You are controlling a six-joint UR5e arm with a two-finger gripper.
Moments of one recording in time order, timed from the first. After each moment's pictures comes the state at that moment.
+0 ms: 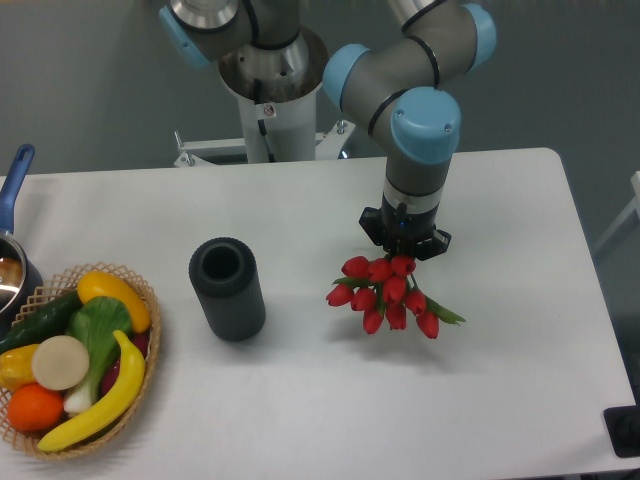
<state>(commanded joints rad) 2.62 -1.84 -1.79 -1.03 1.54 1.02</state>
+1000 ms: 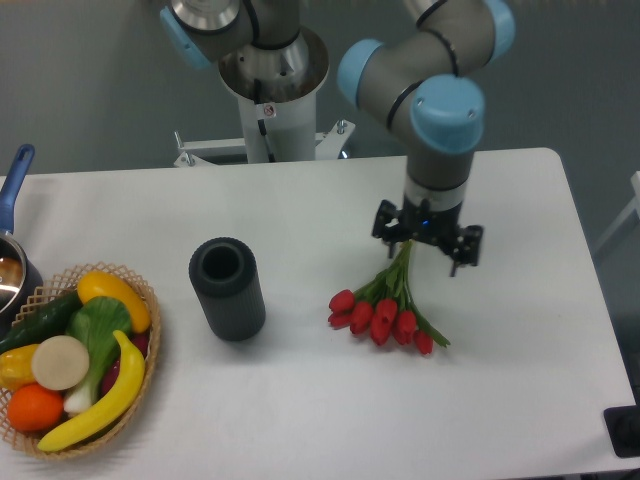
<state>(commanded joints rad) 2.70 -1.80 -1.59 -1.12 1.54 1.05</state>
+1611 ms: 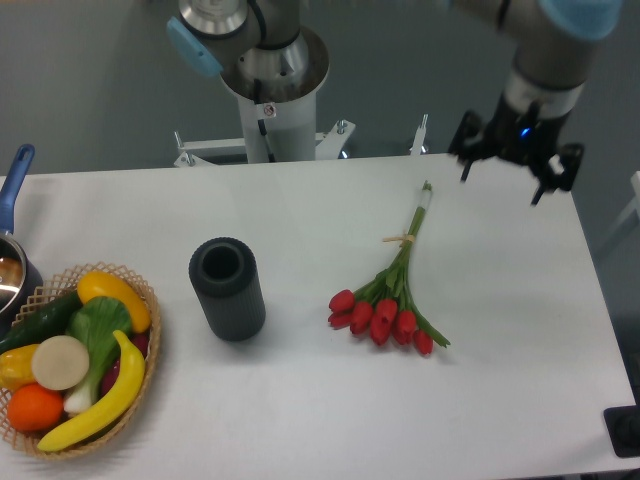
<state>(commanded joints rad) 2.90 -1.79 -1.30 -1.62 1.46 1.38</state>
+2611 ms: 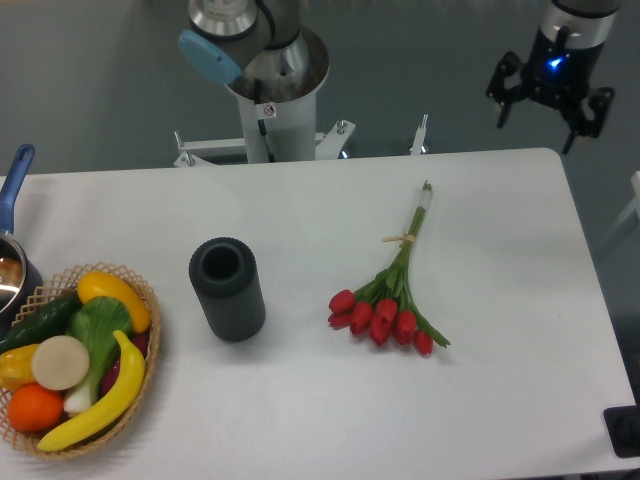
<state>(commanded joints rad) 2.99 -1.66 -1.60 -1.35 1.46 1.59</state>
